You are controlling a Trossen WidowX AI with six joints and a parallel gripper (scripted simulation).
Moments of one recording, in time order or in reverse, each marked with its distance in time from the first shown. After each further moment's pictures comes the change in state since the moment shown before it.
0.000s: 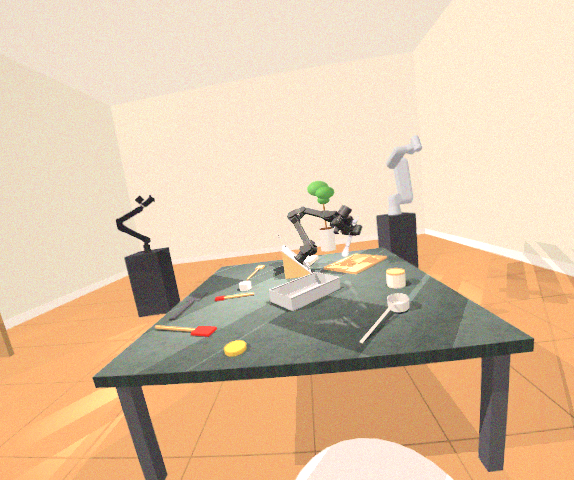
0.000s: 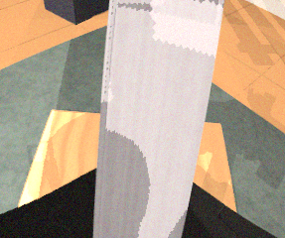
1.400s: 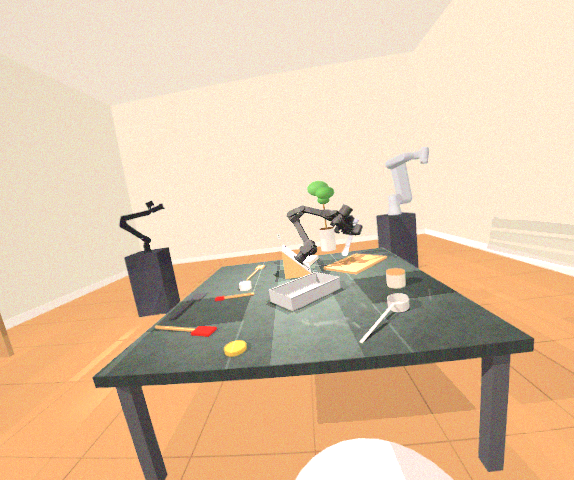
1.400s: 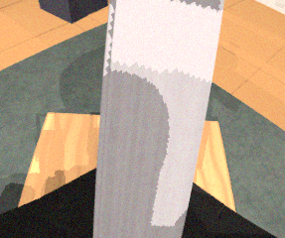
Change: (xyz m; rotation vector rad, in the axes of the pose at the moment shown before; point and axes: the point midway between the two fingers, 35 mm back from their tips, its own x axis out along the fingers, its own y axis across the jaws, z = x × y) arm 0.002 -0.002 0.004 0.027 0.012 -0.012
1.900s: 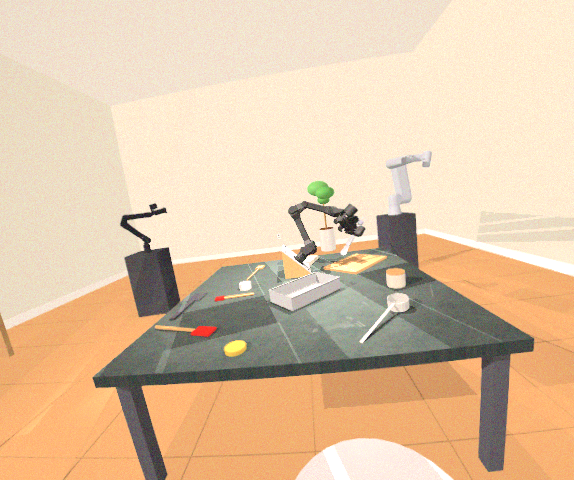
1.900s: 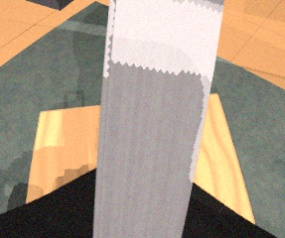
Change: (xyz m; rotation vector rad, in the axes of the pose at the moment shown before) arm 0.012 -0.011 0.003 0.157 0.095 -0.015
